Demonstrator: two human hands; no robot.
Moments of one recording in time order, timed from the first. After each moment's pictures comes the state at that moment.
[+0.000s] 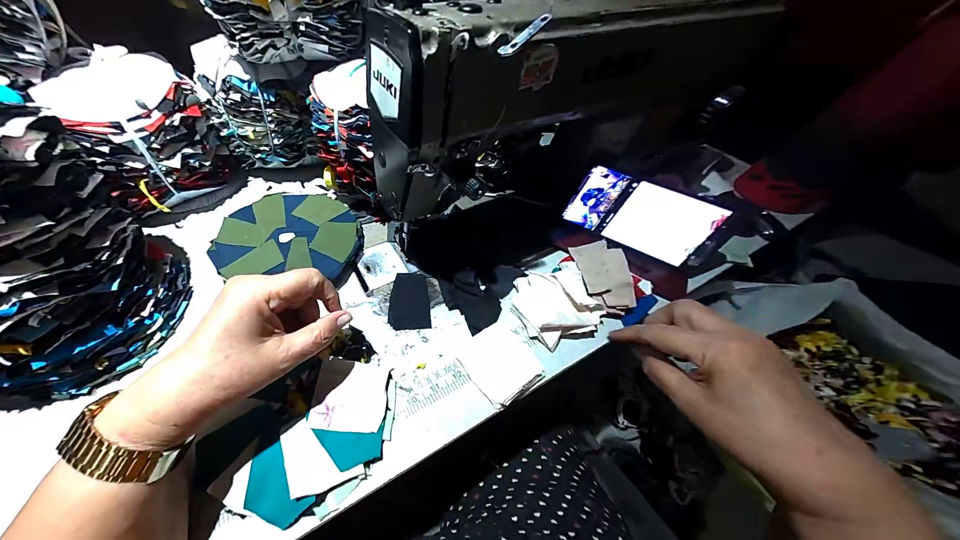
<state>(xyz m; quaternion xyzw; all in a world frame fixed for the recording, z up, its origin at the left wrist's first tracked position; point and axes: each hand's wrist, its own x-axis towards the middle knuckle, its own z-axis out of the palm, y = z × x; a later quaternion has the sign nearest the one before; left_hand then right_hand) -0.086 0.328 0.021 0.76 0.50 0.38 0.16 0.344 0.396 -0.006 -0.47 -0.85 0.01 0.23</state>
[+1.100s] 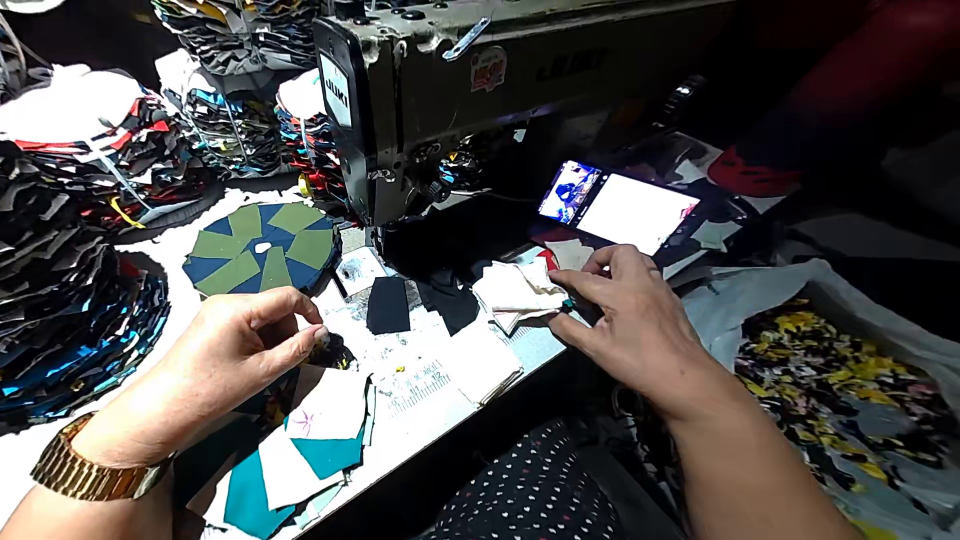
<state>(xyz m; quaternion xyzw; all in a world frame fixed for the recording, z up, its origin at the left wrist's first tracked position) -0.088 0.329 0.014 0.77 0.52 0.33 0.12 0.309 0.435 -0.015 -0.46 -0.84 0.00 0.28</state>
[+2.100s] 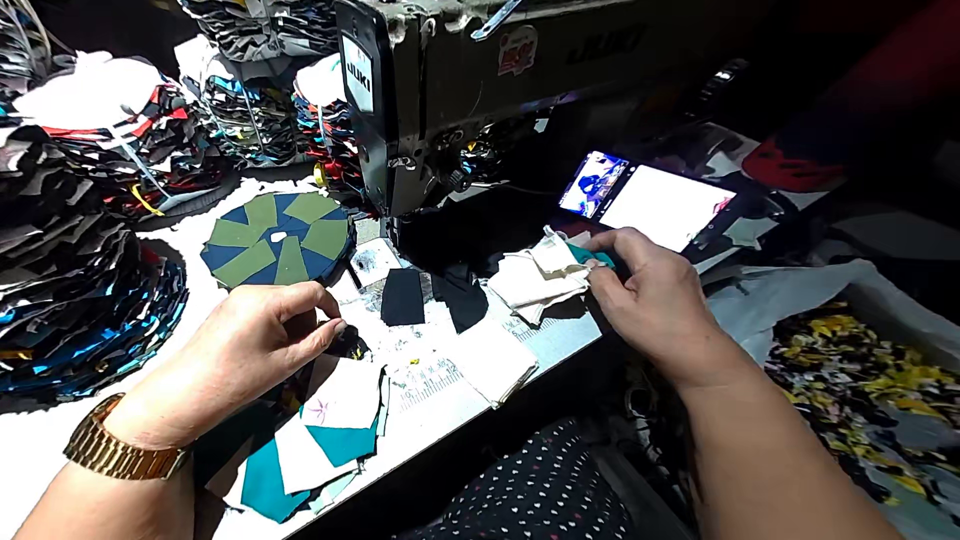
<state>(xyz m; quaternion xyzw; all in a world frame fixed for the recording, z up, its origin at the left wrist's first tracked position) -0.086 0.327 0.016 0.79 0.54 0.28 0.10 0.296 0.451 -0.010 -0.49 -0.80 0.08 0.35</state>
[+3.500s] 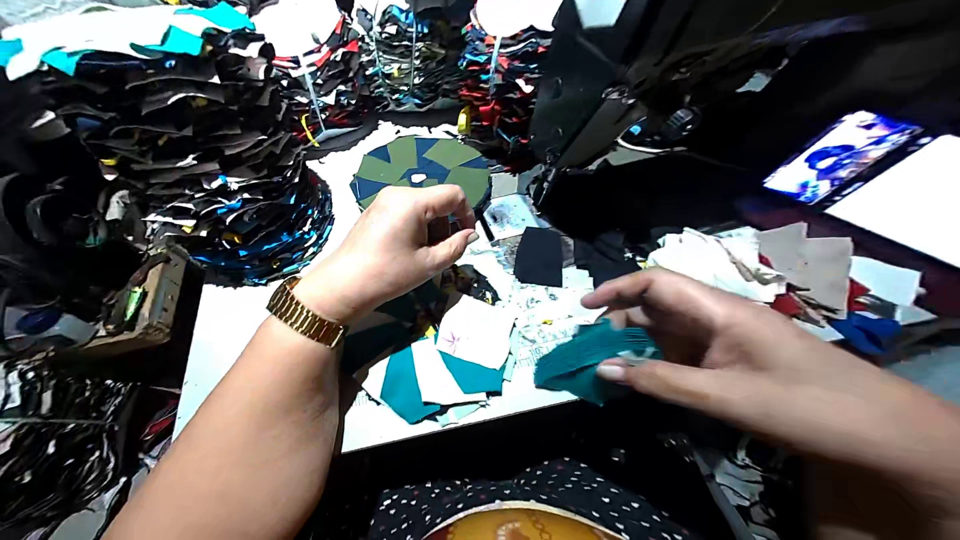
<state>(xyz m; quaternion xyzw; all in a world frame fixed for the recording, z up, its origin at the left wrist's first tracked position) -0.099 0.329 0.025 0.78 0.51 0.36 0.09 0.214 0.378 0.014 -0.26 -0.83 0.45 0.20</state>
